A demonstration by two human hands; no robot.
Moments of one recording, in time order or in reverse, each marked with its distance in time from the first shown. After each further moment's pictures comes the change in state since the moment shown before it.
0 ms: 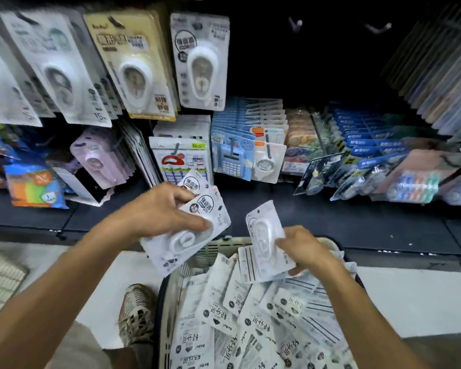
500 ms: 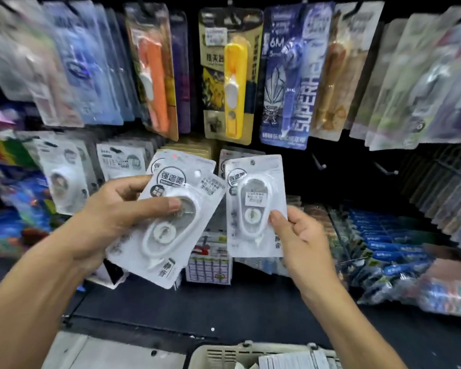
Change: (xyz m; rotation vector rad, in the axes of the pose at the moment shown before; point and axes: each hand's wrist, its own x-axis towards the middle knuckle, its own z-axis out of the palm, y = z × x) left_hand -0.053 0.062 -0.137 -0.582 0.380 0.396; right_hand -0.059 -0.191 -0.032 0.476 0.258 -0.827
